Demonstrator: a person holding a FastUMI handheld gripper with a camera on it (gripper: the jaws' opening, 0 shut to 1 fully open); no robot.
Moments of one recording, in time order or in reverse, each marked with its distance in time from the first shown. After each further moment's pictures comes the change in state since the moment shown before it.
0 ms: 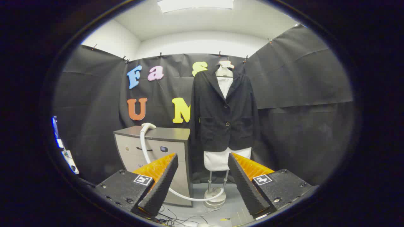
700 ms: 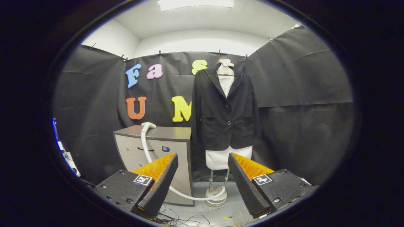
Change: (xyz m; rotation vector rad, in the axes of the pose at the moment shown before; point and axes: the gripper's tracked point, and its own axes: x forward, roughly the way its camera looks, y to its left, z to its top) arm 0.006 0.022 -0.002 0.011 0.027 -0.018
